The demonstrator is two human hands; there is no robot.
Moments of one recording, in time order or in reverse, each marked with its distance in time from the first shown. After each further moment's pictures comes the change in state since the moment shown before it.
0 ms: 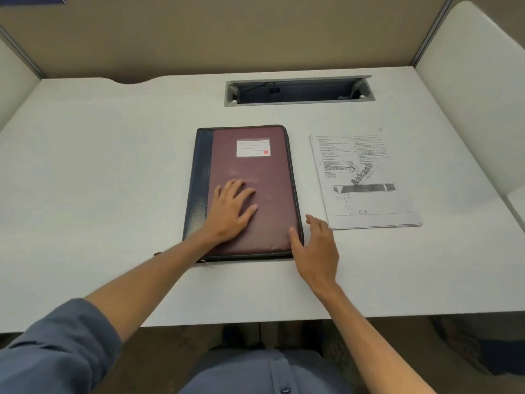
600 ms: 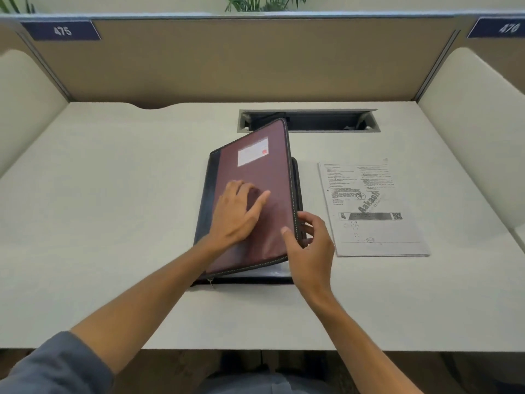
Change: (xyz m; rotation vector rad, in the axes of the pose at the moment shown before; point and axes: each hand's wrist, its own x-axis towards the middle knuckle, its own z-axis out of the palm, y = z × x) left_hand 0.012 0.042 -0.068 -0.236 0.246 -0.149; right_hand 0.004 -0.084 -0.032 0.617 0.105 -0.035
